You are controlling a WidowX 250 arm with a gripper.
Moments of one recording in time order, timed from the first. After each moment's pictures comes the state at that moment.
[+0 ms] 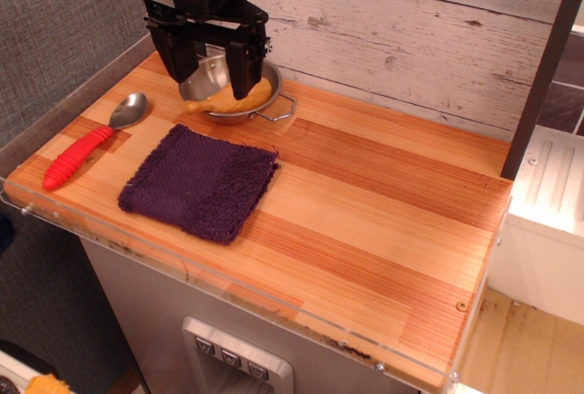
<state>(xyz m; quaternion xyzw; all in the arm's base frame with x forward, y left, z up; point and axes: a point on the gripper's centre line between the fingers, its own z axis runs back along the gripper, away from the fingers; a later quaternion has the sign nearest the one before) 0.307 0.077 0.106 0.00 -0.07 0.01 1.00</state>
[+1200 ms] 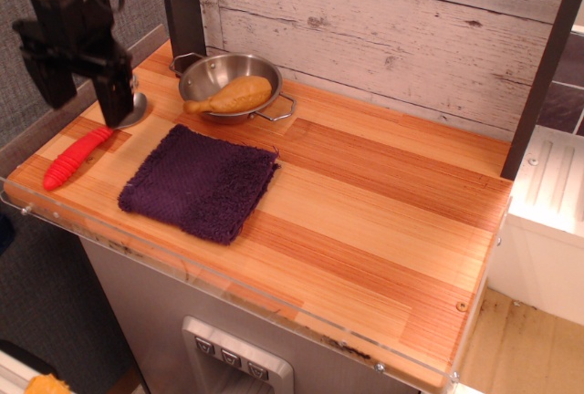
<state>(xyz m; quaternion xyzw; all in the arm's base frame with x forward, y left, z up) 0.258 0.176 0.070 0.05 -0.03 0.04 1.00</state>
